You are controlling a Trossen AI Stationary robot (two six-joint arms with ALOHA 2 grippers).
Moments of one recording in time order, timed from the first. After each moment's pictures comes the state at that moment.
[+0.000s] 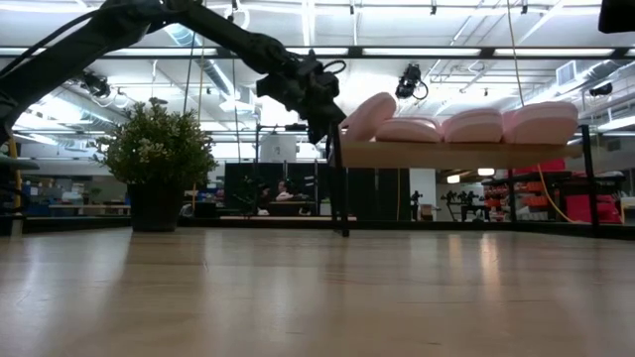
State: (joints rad) left arm 0.69 2.21 2.07 -0.82 0.89 0.30; right arm 0.65 1.41 1.19 -0.94 0.05 1.28
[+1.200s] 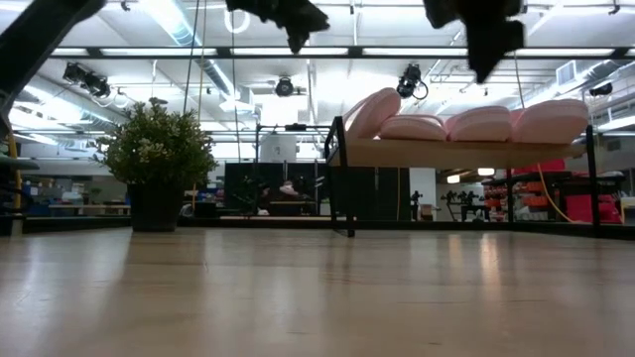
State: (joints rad) left arm 0.68 1.97 2.33 -1.05 0.82 0.31; right arm 0.01 1.42 1.40 -1.32 0.05 0.67
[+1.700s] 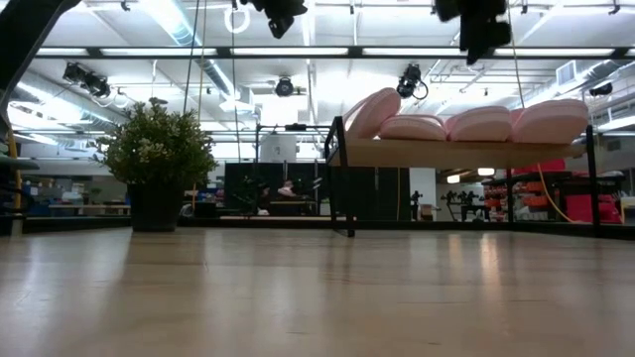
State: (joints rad) left arm 0.68 1.87 2.33 -1.26 0.80 0.44; right arm -0.61 1.42 1.78 -1.57 -0.14 0.12
